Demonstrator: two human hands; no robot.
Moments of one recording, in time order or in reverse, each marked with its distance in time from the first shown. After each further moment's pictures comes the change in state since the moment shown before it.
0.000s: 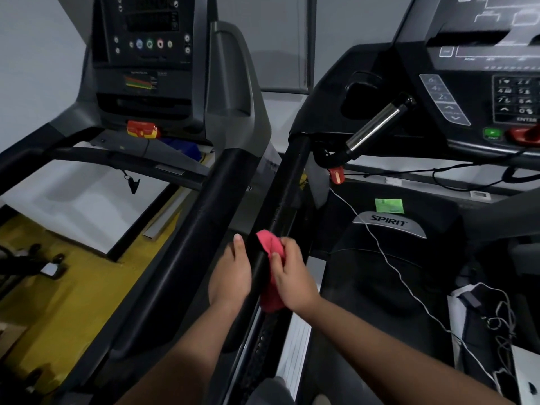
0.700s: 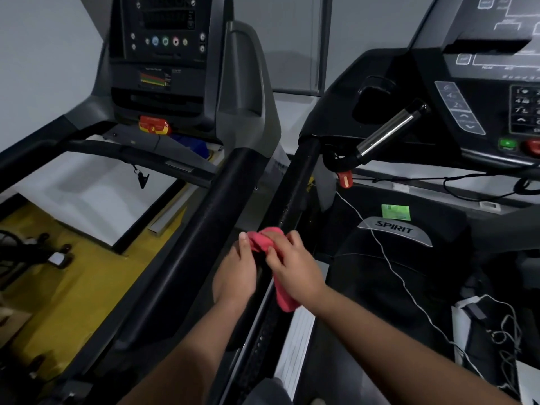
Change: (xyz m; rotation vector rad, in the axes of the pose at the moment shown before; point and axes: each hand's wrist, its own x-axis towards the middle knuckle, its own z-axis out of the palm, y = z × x) left_hand -0.003 0.003 -0.002 0.003 0.038 0.029; right_hand 0.018 -0.007 -0.006 -0.252 -0.050 -0.214
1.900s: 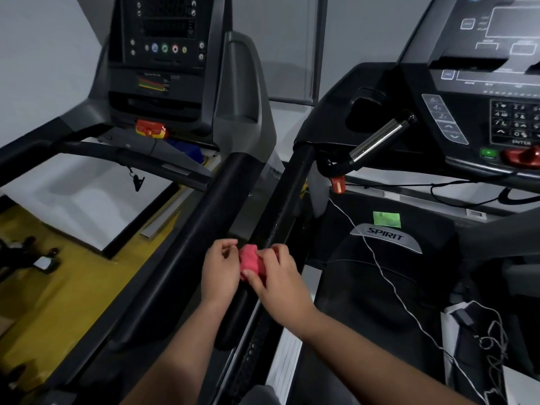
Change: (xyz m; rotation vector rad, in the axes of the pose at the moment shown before) left_hand 0.014 -0.021 -0.007 -0.321 0.059 0.068; right_hand -0.030 -0.028 0.004 -0.129 -0.026 -0.004
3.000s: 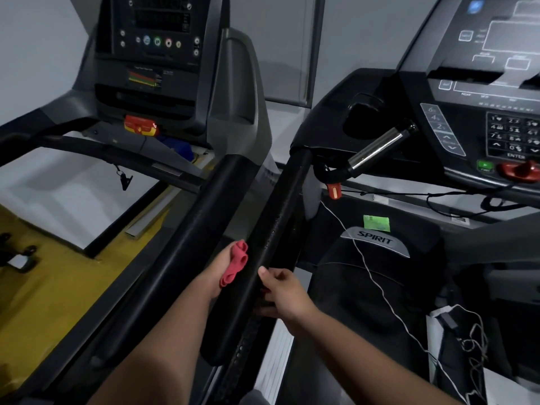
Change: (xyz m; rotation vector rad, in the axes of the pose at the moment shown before) left_hand 0.048 0.004 0.016 -0.344 -0.477 -0.498; right_hand 0.009 -0.003 -0.009 1.088 -0.171 0.677
